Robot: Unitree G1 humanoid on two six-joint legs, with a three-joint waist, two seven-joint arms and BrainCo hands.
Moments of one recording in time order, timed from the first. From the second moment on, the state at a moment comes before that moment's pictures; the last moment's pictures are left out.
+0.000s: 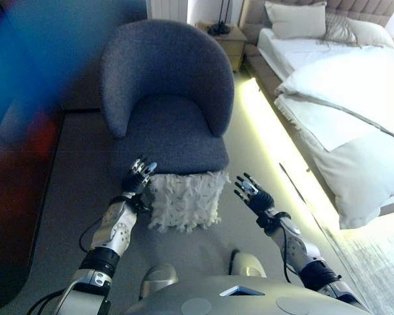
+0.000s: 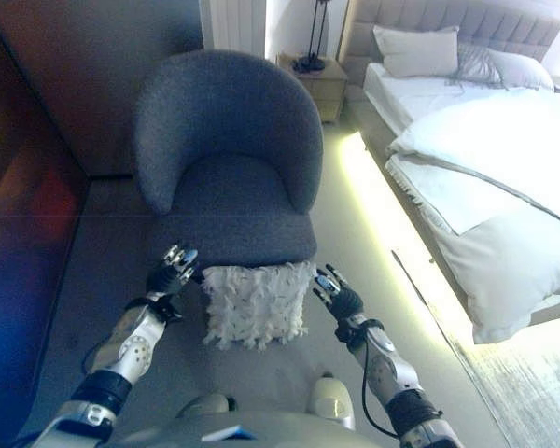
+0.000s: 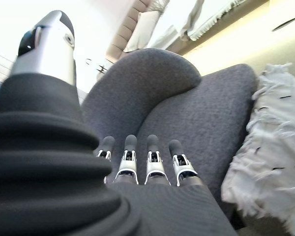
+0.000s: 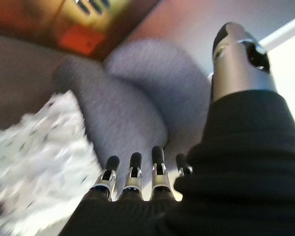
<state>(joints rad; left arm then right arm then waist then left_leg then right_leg) -0.06 0.33 -0.20 0.49 -0.76 -0.07 -0.01 0.06 -0.28 0.30 0.45 0.90 0.04 0.13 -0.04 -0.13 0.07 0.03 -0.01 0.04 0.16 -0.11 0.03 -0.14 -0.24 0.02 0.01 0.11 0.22</state>
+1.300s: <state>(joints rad) 0.04 0.31 -0.13 0.41 -0.74 -0.08 -0.09 0.21 -0.33 0.24 0.32 0.85 0.05 0.19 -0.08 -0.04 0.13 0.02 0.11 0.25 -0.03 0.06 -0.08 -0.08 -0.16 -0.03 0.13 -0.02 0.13</state>
